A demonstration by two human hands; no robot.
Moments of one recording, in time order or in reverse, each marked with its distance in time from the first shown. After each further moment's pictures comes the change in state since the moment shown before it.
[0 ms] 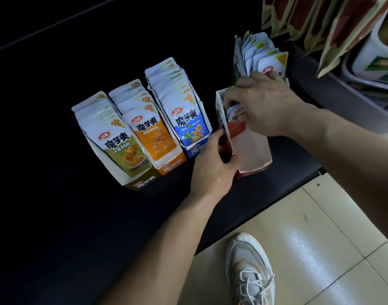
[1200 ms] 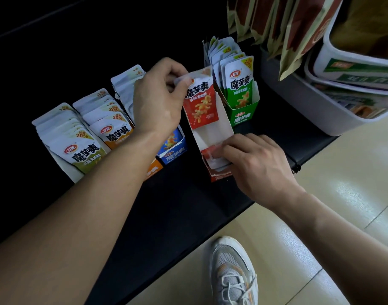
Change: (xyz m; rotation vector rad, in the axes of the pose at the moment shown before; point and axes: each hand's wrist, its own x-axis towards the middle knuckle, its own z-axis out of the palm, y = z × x) left_hand 0.078 0.080 -0.054 0.193 0.263 0.521; right_hand -0.109 -0.030 0.036 0.107 0.253 0.091
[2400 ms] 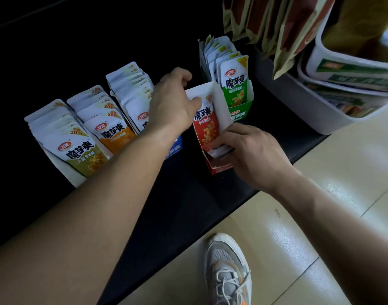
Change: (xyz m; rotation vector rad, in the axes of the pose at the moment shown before) left_hand 0.003 0.005 0.026 0.183 -0.192 -0.204; right_hand 0.015 0.013 -0.008 0.191 -0.160 0.084
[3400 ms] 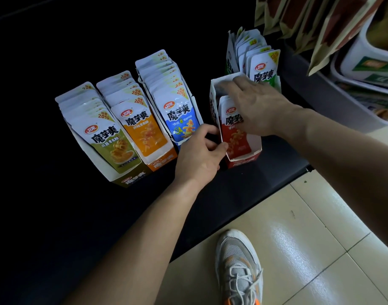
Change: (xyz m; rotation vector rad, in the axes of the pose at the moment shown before) left_hand -0.094 -0.040 0.025 -0.432 -0.193 -0.269; right_hand 0.102 0.007 -0.005 -0.362 -0.262 -0.062
